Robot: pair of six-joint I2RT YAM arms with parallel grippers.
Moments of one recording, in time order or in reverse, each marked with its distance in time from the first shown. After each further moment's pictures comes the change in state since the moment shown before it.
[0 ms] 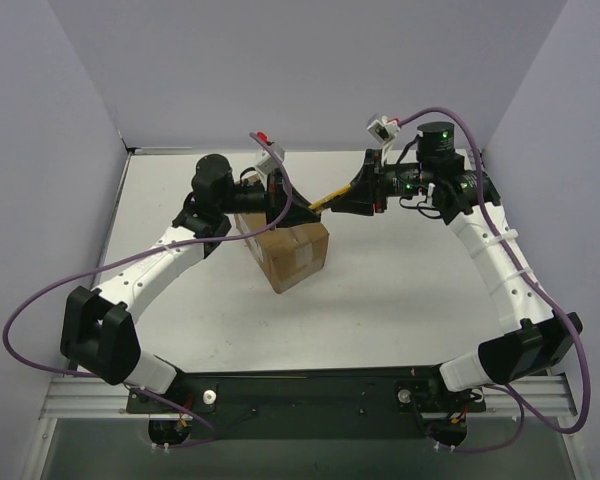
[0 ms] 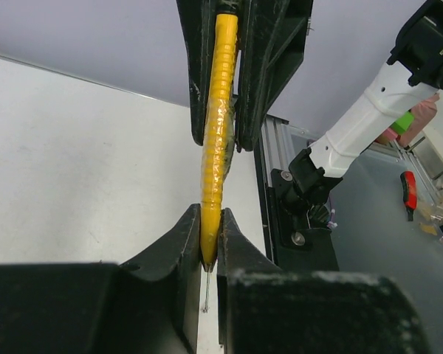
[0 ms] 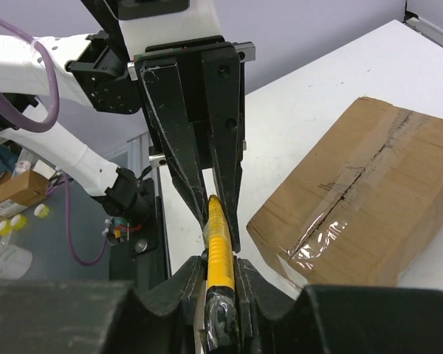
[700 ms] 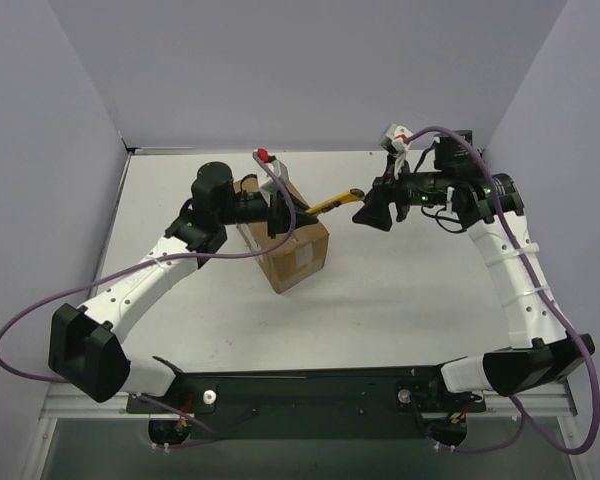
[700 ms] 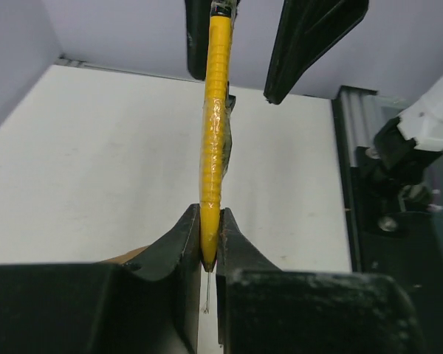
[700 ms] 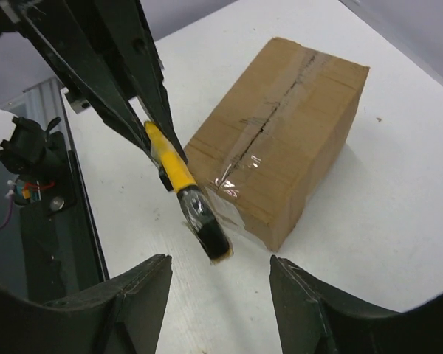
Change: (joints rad) left arm -0.042 -0.118 -0.034 -0.229 -0.208 0.434; right arm -0.055 -0.065 0.051 -0.317 0.254 -0.307
